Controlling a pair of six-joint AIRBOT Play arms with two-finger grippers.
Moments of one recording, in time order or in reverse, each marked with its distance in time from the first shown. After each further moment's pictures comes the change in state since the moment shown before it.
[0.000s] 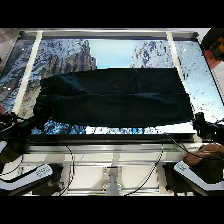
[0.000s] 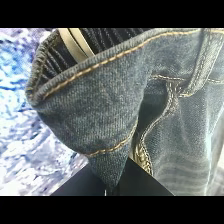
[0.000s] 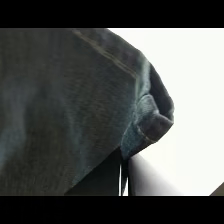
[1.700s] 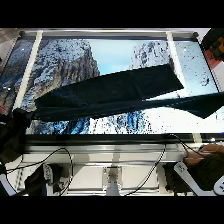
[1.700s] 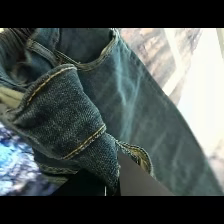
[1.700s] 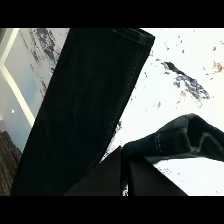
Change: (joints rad) left arm 0.143 0.732 0.000 0.507 -0.241 -0.505; right arm 0.037 0.111 0.698 -0.150 0.478 0.236
